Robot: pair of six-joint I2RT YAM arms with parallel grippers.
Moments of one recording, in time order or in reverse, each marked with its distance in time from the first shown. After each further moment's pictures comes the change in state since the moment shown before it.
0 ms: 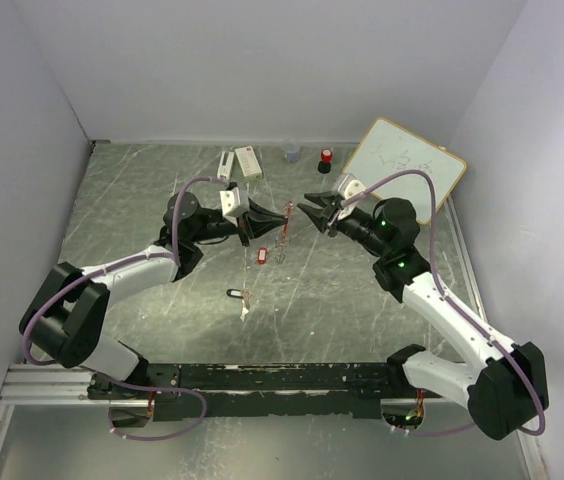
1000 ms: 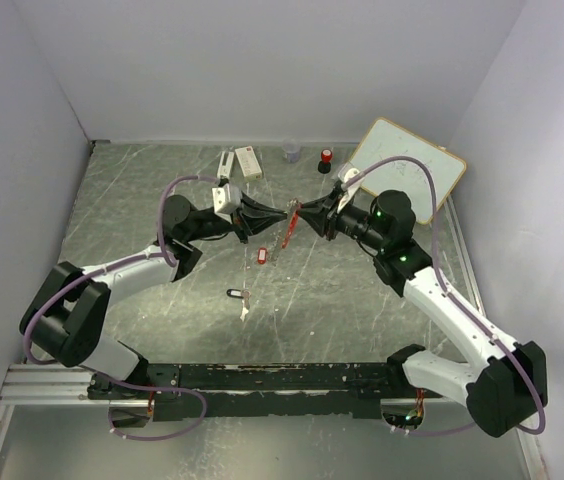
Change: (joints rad) left arm 0.014 0.007 -0.010 0.169 0.014 -0.119; right arm -0.005 -0.004 0.064 -0.185 0.019 0.188
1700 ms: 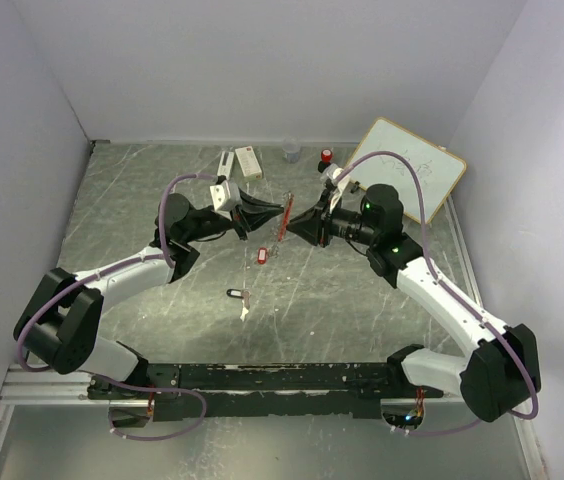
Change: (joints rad) left arm 0.002 -0.045 0.000 -0.089 -0.095 0.050; right arm -0.002 0.092 0.035 -0.082 -0.177 0.140
